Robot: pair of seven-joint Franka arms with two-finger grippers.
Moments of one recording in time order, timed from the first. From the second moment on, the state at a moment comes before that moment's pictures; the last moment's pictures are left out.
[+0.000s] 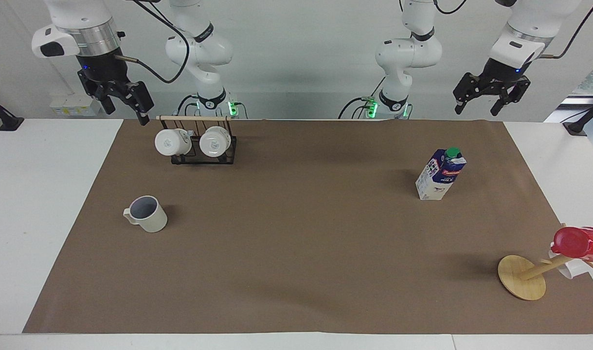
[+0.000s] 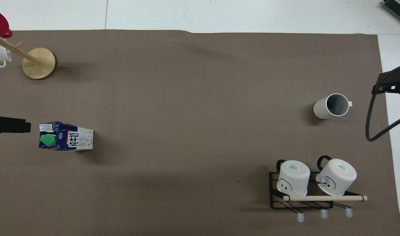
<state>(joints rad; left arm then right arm) -0.02 -0.20 -0.02 -1.72 -0.04 1.58 0.04 -0.04 0.01 0.04 -1.41 -0.06 1.51 0.37</state>
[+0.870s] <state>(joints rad) -0.02 -0.20 -0.02 -1.72 -0.04 1.58 0.04 -0.05 0.01 0.04 -1.42 -0.06 1.53 0.36</state>
